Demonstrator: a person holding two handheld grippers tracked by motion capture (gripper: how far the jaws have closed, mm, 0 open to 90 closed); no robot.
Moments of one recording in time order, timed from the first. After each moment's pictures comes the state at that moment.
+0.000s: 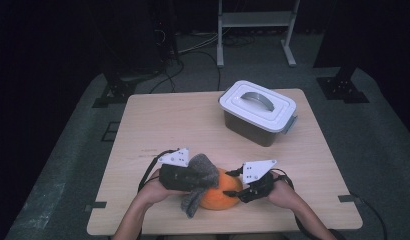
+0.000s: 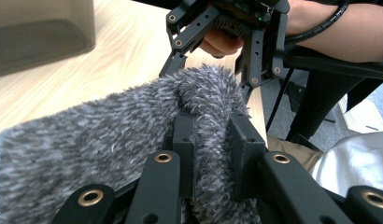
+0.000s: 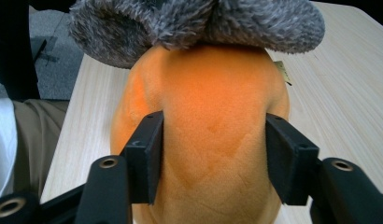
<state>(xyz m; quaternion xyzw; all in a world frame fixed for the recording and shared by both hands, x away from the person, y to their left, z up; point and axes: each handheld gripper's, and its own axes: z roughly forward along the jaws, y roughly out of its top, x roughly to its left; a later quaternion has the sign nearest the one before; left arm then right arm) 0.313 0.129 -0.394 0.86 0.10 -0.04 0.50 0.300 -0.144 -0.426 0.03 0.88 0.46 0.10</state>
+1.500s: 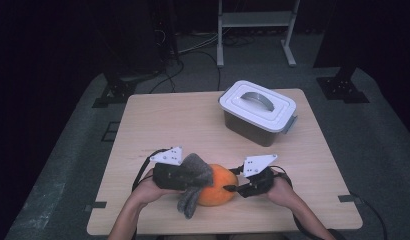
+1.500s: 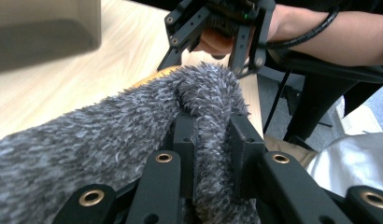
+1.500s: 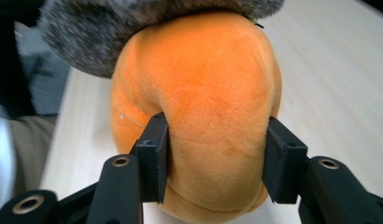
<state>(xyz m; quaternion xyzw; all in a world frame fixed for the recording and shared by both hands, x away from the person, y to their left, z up) 0.312 0.141 -0.383 0.85 0.10 -0.04 0.51 0.309 -0.146 -0.425 0.08 0.87 0.47 0.09</state>
